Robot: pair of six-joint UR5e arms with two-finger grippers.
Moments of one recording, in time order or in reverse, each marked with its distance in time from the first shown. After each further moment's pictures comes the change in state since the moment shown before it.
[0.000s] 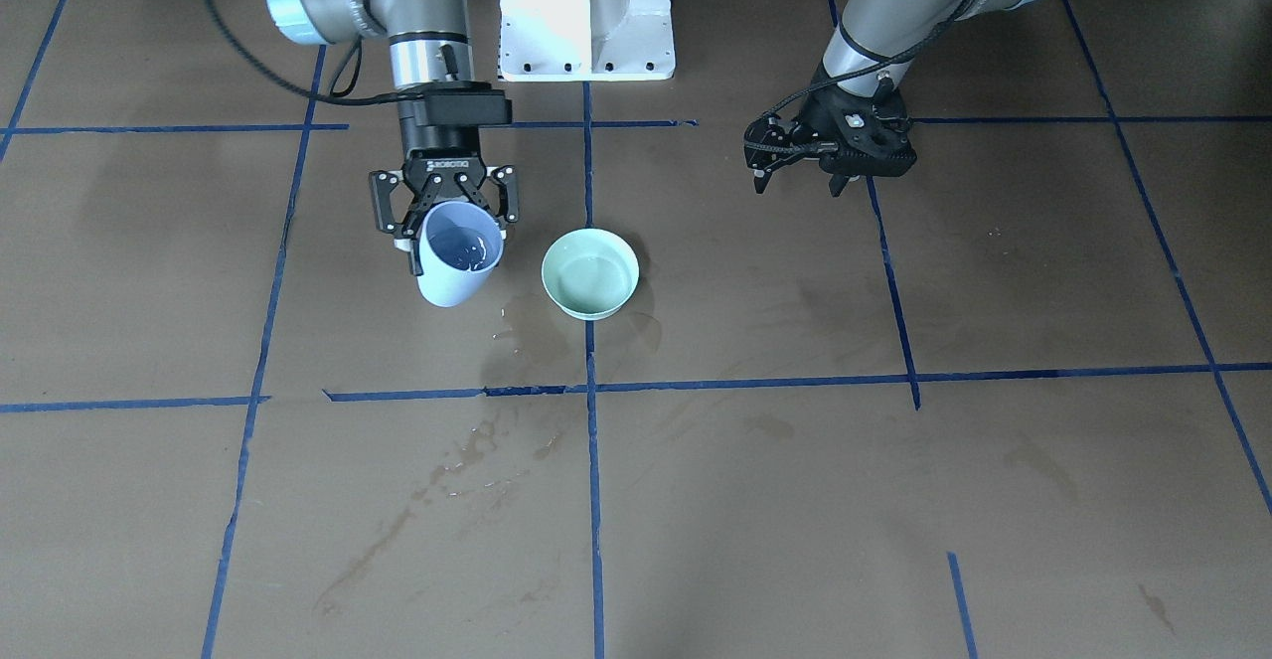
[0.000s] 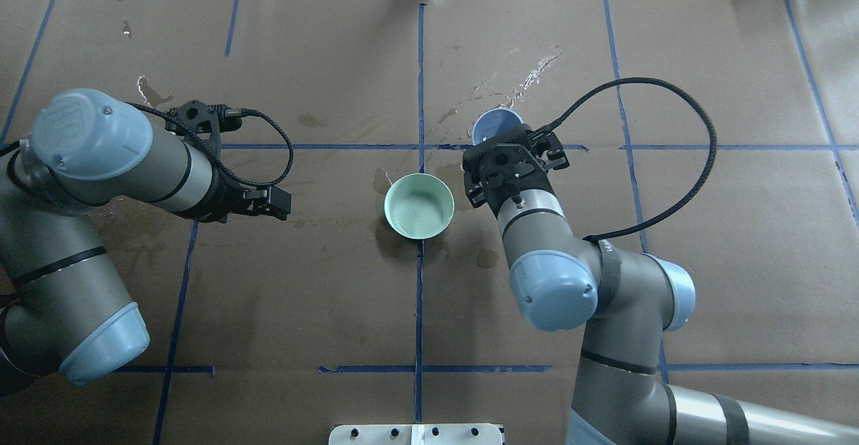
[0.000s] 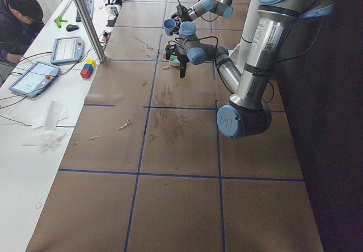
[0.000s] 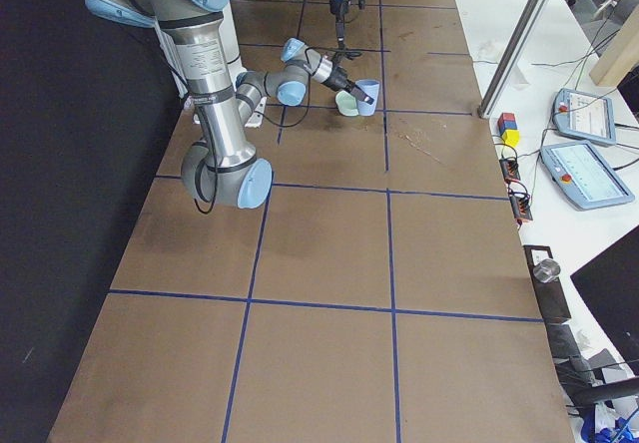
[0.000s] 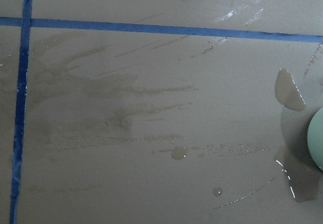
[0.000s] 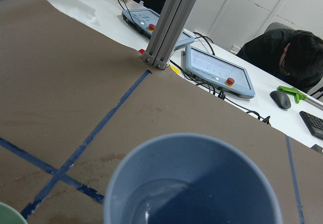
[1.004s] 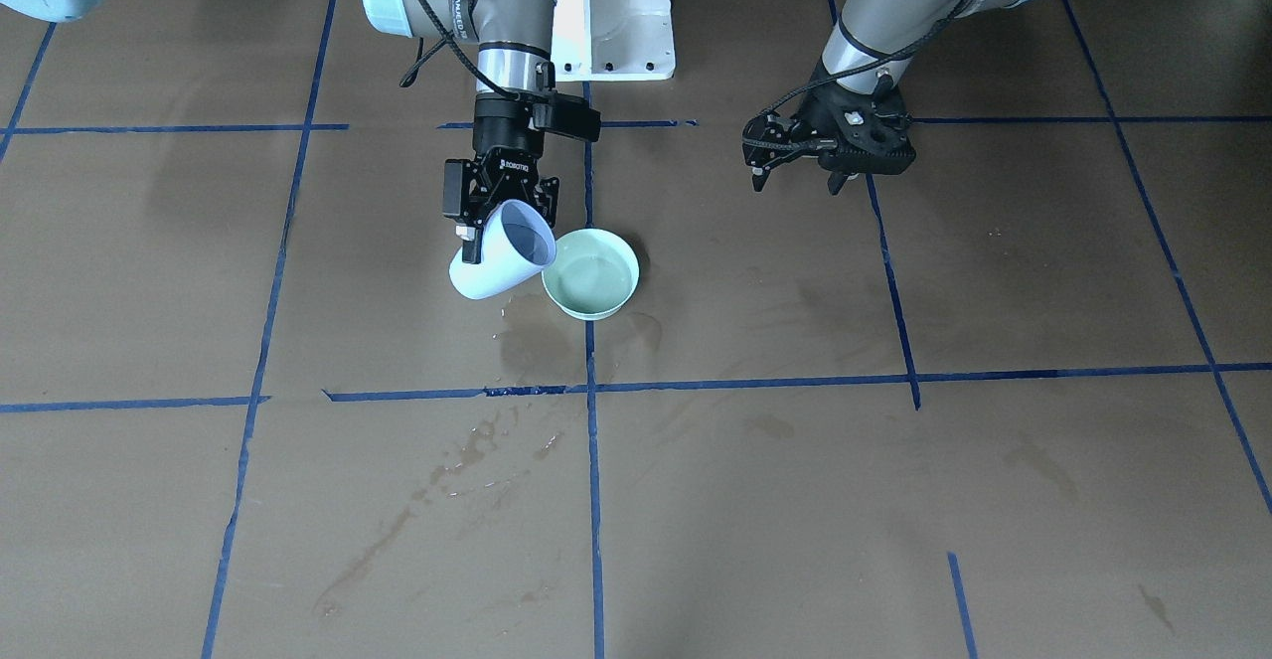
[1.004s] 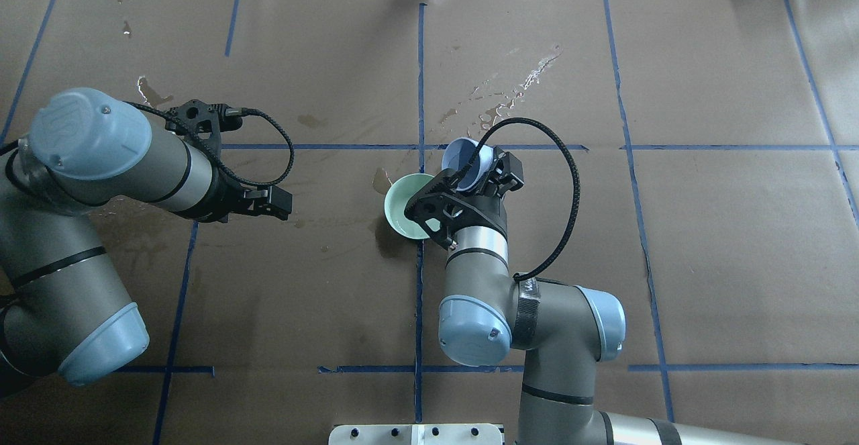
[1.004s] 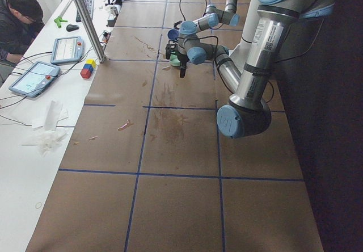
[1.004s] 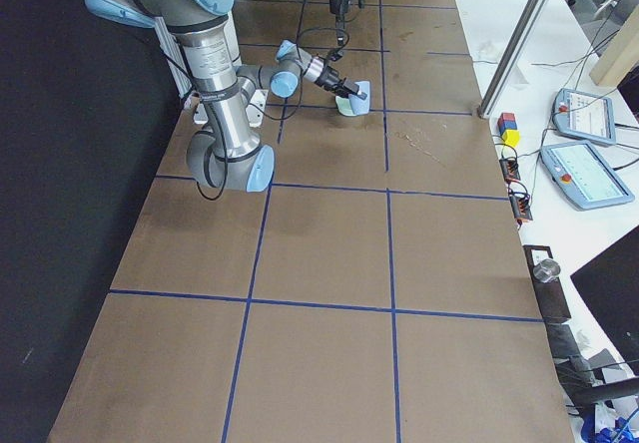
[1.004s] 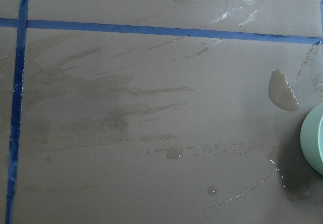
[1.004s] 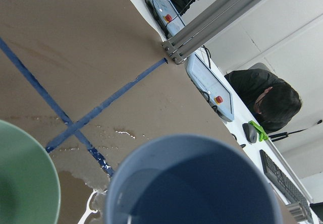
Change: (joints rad) left arm 0.000 -0.002 -0.004 0.001 -0.002 0.000; right arm -0.077 0.107 -0.132 -0.172 -0.180 -0.231
